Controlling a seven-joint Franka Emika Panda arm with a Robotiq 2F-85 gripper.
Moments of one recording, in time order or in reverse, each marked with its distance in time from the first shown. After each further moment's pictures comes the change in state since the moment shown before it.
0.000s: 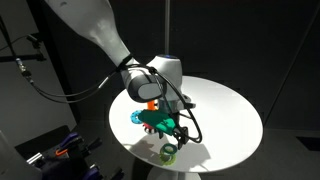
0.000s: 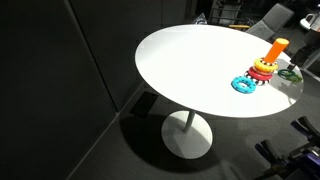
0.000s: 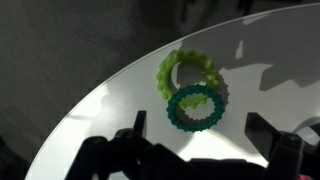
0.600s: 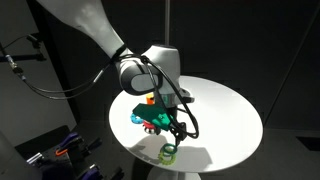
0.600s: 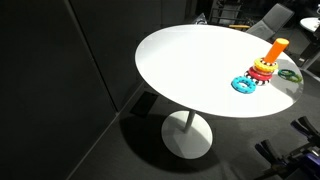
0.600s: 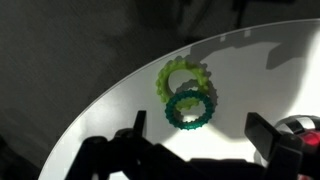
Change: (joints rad) arm 0.018 -0.108 -0.036 -0.055 0.008 -0.049 -0.020
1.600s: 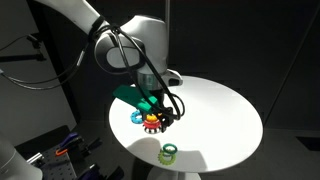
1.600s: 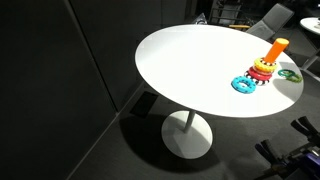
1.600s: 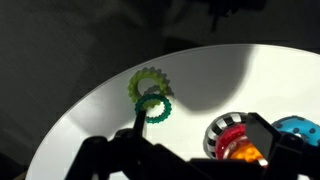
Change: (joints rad) arm 0.068 -0.270 -0.064 -0.120 0.026 -0.163 -0.059
